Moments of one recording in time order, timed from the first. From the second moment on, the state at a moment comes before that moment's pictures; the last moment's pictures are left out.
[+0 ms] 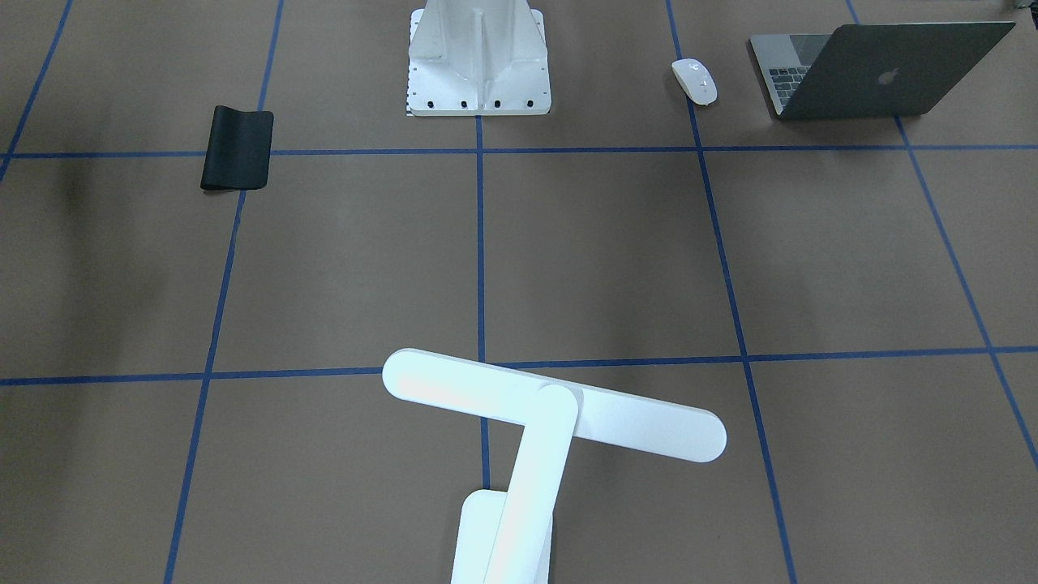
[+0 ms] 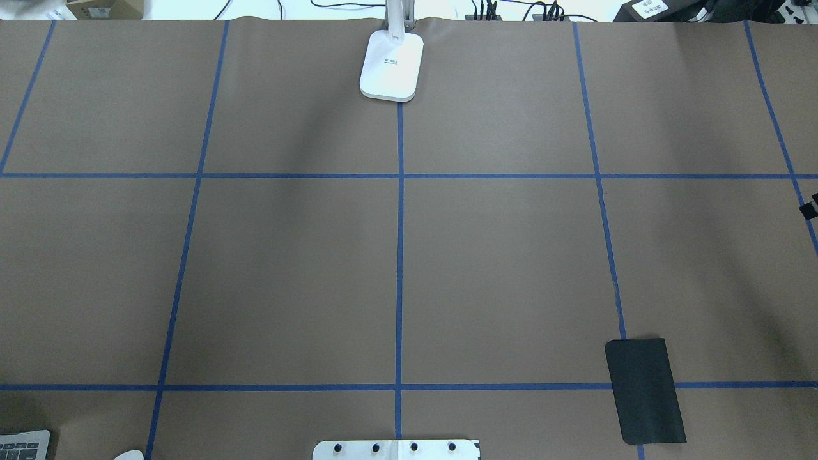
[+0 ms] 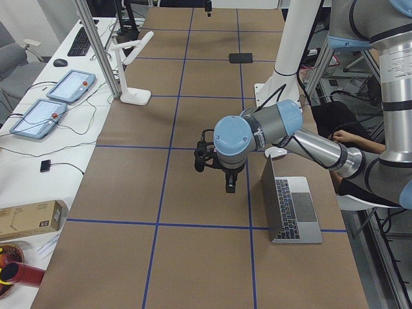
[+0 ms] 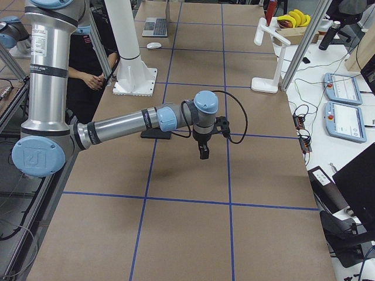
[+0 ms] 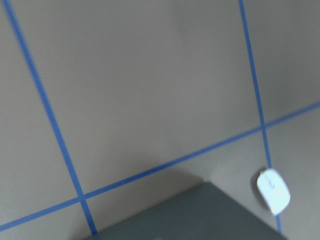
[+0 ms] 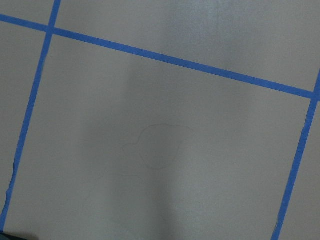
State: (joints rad) left arm -1.78 -1.36 -2.17 -0.79 -2.59 0.44; right arm 1.30 -1.69 1.96 -1.58 2.36 0.12
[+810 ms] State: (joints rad) left arm -1.90 -1.34 -2.06 -1.41 -2.60 -0.34; right arm 1.30 -1.69 1.96 -1.58 2.36 0.12
